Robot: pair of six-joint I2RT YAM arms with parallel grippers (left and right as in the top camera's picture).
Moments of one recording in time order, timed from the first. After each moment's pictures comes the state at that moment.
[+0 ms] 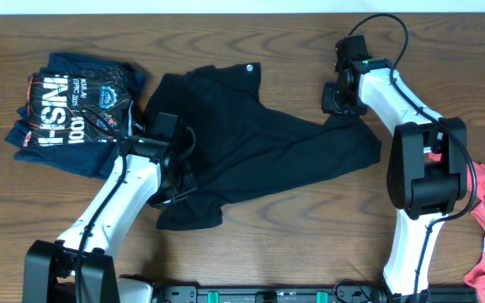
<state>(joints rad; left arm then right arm) -0.23 1.48 0.91 -0.98 0.06 -0.62 0.16 2.19 1.62 -0.76 0.01 0.32</state>
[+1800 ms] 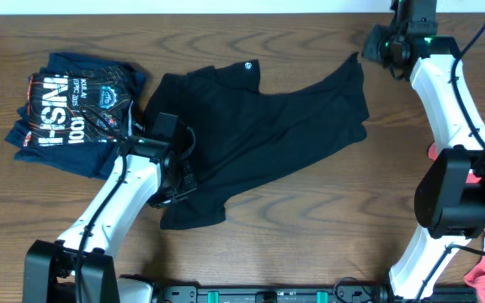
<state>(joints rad) -0.23 1.48 0.91 -0.98 0.06 -0.61 0.00 2.02 1.75 -0.67 -0.05 0.33</state>
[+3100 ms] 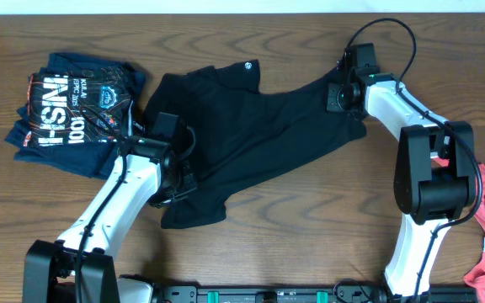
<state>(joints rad) -0.23 1.48 0.91 -0.97 0.06 -0.61 0.12 2.14 1.46 -0.51 -0.02 0.23</state>
